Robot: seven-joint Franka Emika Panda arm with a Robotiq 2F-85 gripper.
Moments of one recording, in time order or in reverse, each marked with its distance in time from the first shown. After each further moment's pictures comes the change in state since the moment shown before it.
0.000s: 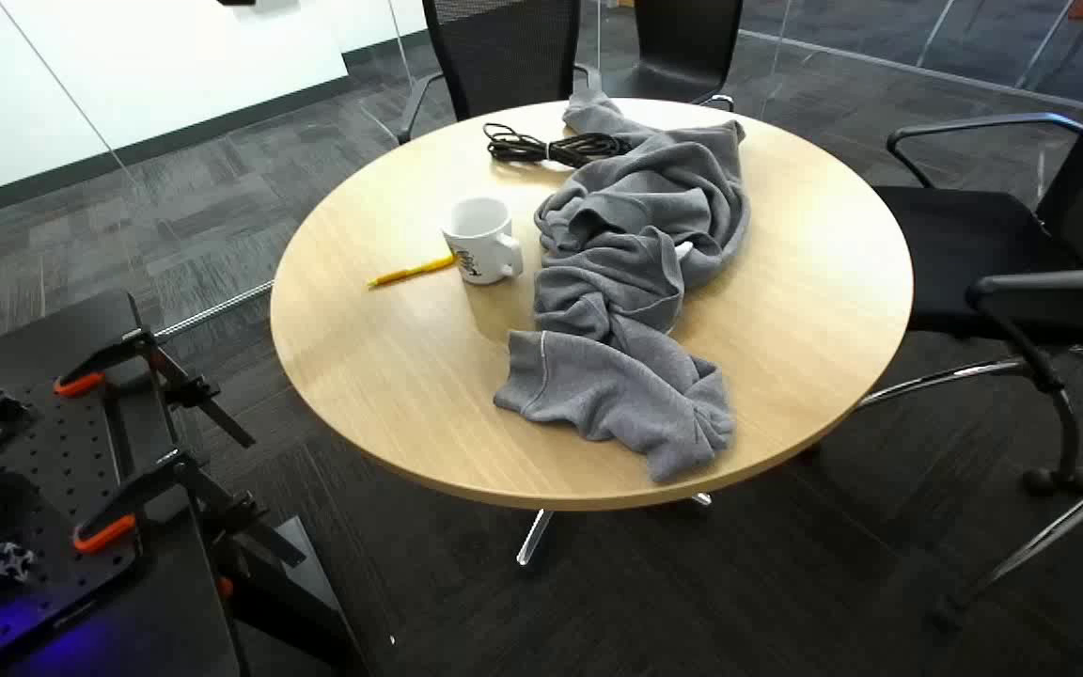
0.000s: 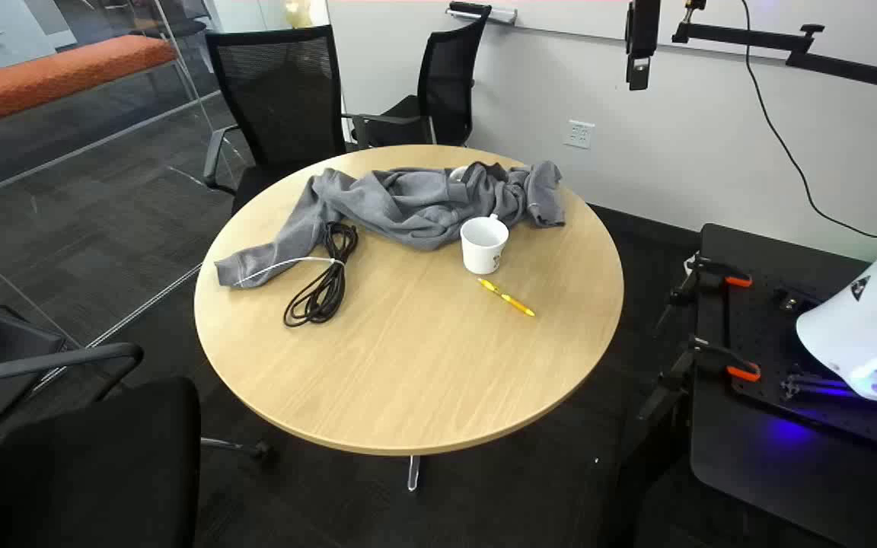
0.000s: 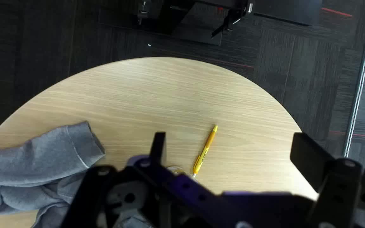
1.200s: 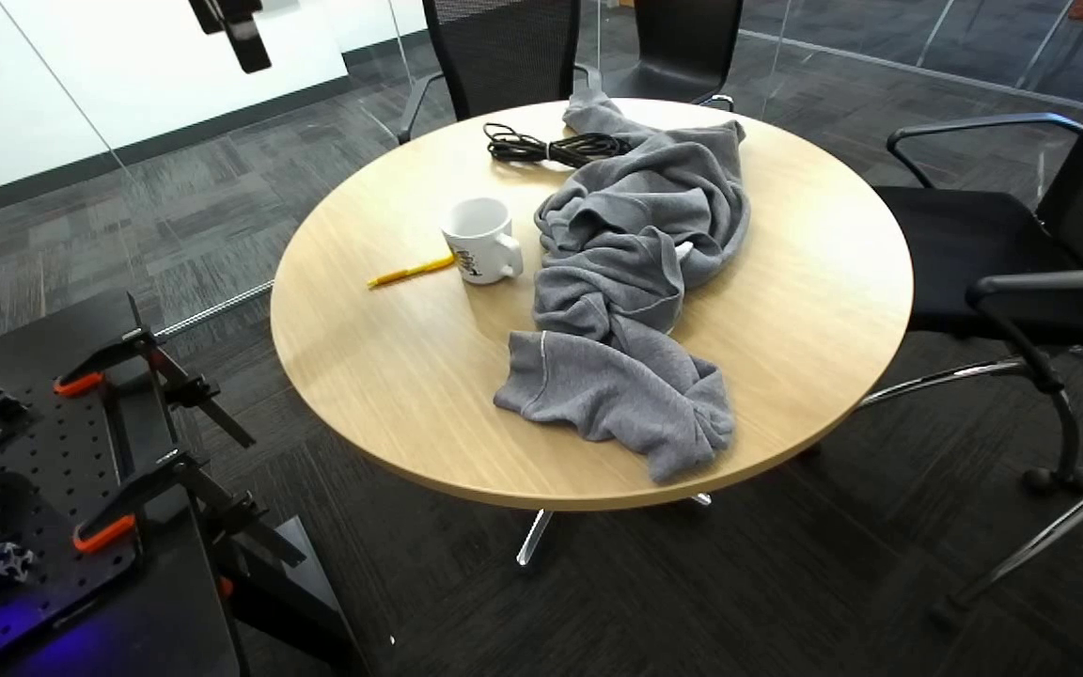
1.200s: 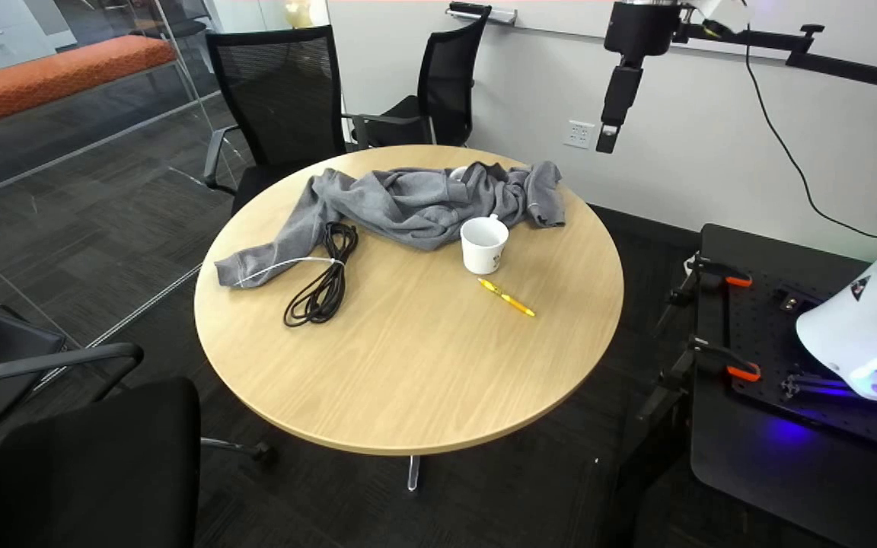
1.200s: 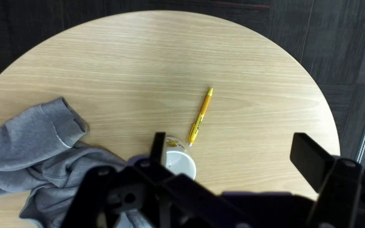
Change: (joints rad) arm -0.002 -0.121 0.164 -0.311 0.047 0.434 0.227
